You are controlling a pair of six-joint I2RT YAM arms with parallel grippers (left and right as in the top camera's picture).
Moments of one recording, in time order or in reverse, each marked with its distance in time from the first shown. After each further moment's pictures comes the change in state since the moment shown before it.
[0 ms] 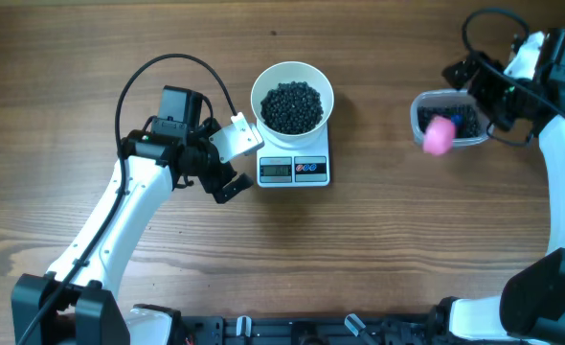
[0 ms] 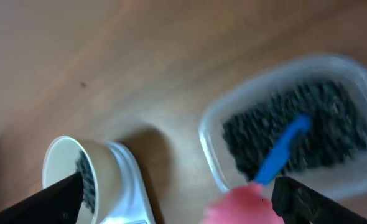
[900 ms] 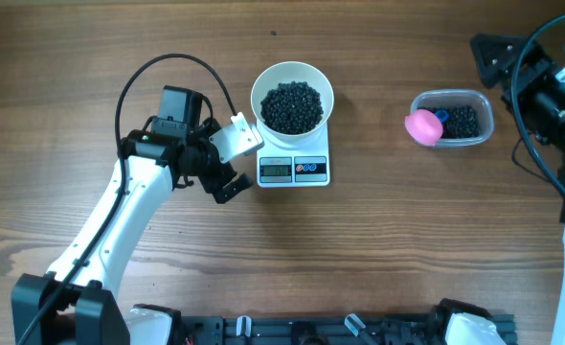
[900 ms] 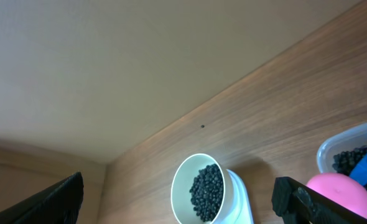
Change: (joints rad) left arm 0.000 0.000 0.000 0.000 0.000 0.000; right arm 0.000 -0.444 0.000 0.072 -0.148 0.240
